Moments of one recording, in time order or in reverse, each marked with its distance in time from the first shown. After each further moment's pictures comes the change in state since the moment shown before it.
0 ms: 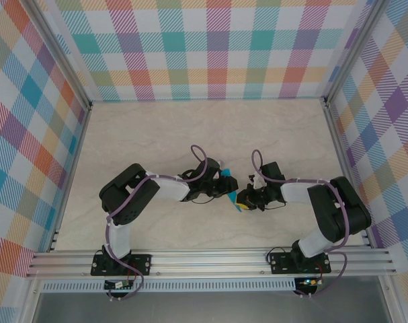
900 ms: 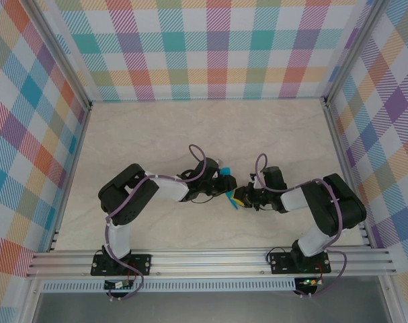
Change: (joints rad) left arm 0.005 -0.007 -0.013 0.018 -0.037 0.000; right arm -0.005 0.061 -0.153 0.537 -0.053 0.266
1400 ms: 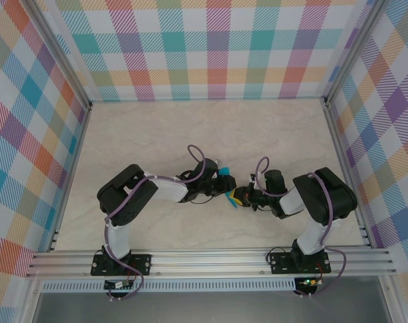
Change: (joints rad) left arm 0.000 -0.012 -0.019 0.013 -0.022 -0.001; right arm 0.000 0.120 -0.073 0.372 -0.035 0.149
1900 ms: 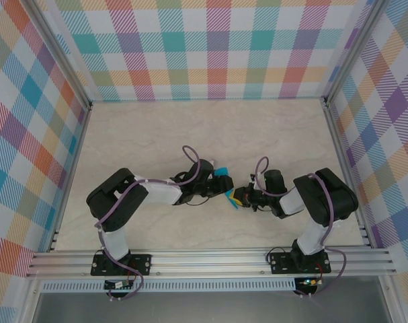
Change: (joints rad) left arm 0.000 -0.097 -0.067 -0.004 -0.010 0.001; right arm 0.005 -0.009 0.003 -0.021 0.003 -0.004
